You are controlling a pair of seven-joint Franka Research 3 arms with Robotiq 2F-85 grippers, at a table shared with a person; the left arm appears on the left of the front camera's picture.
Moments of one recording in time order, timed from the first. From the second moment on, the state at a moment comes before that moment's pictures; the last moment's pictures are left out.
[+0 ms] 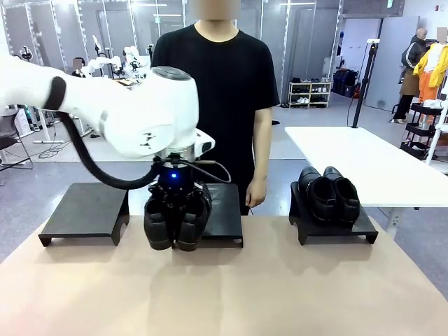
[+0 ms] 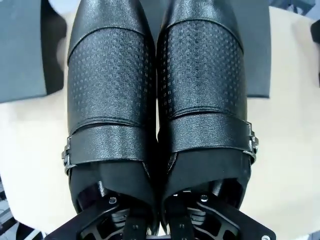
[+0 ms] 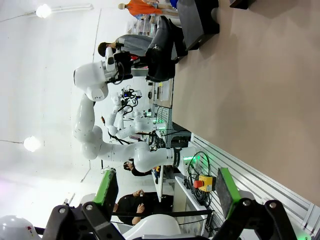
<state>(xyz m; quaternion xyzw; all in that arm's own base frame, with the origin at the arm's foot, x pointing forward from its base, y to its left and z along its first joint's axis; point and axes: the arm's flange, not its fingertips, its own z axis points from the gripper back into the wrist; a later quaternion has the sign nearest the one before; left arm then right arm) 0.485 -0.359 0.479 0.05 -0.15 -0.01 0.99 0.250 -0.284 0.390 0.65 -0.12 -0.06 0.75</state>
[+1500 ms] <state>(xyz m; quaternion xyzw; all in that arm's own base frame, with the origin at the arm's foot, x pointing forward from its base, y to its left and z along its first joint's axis) 0.599 -0.408 0.426 0.04 -0.23 -0.02 0.97 0.250 -0.284 0.389 0.65 -0.12 -0.06 0.75</state>
